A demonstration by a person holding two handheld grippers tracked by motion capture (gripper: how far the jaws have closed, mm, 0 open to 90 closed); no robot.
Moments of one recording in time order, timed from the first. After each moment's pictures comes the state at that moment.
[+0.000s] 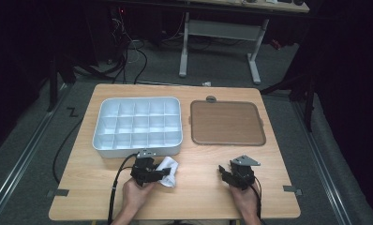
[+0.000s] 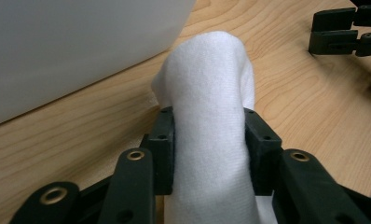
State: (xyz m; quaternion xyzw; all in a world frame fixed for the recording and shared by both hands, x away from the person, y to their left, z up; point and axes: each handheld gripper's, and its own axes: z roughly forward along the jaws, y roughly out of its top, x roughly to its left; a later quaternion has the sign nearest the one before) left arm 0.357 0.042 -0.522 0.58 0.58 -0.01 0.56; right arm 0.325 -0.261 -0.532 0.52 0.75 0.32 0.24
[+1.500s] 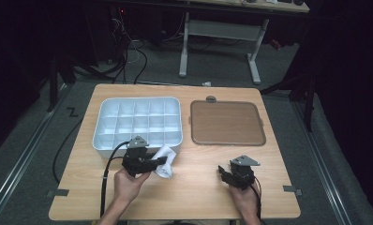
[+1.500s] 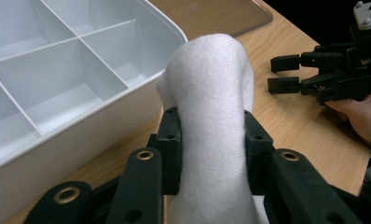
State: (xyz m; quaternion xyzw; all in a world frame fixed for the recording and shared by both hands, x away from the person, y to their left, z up) left arm 0.358 0.058 -0.457 0.59 0.54 -0.01 0.60; right arm 0.325 -0.260 -0.532 0.52 0.76 0.32 0.24
